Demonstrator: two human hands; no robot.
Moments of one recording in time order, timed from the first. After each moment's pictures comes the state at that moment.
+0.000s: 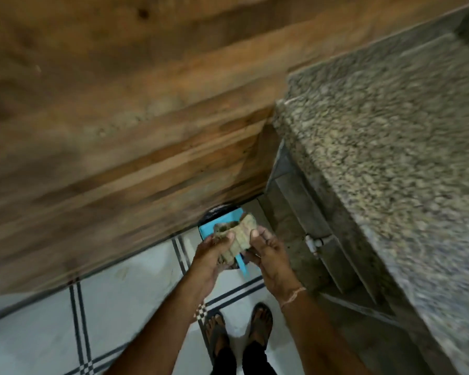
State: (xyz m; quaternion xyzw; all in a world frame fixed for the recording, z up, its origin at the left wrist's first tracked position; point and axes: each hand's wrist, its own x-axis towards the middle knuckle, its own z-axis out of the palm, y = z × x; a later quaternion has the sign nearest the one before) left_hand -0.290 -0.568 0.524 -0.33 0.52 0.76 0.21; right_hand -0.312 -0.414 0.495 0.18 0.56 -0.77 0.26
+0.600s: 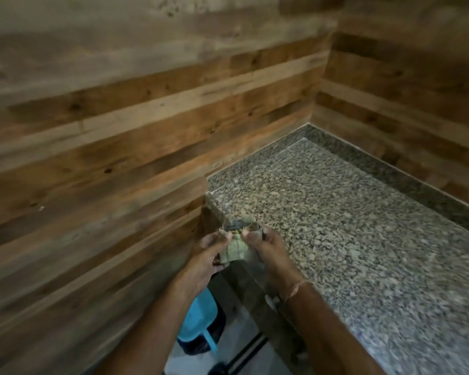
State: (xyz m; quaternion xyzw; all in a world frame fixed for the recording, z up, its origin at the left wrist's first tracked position) left_hand -0.361 -0.456 0.716 -0.18 0.60 0.76 0.19; right_hand -0.349 -0.293 0.720 0.12 0.58 -0.80 0.09
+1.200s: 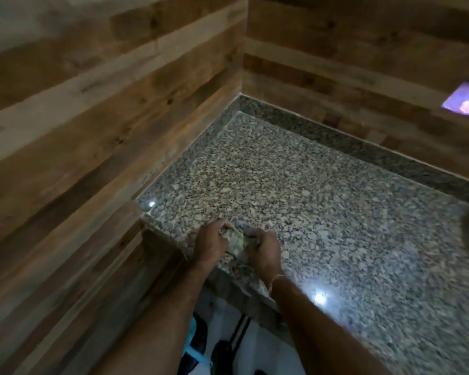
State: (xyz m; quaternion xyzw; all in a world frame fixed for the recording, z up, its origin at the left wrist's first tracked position) left_hand -0.524 -0.351 0.623 0.16 0.89 0.38 0.18; right_hand -0.430 -0.231 0.624 0.34 0.82 -0.45 -0.04
